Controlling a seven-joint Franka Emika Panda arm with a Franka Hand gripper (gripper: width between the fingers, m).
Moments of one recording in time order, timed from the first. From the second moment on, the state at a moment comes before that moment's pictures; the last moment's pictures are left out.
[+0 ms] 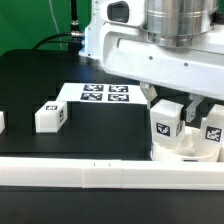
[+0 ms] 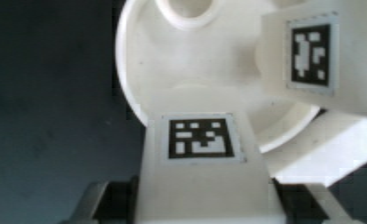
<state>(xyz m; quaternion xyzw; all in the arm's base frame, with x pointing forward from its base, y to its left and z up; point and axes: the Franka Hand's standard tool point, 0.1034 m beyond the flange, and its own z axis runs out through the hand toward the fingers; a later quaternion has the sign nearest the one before) 0.632 0.052 0.083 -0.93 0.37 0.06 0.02</state>
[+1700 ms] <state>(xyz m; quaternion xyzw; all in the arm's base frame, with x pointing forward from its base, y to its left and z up) 0.609 0.052 0.084 -0.49 0.87 0.09 0.02</state>
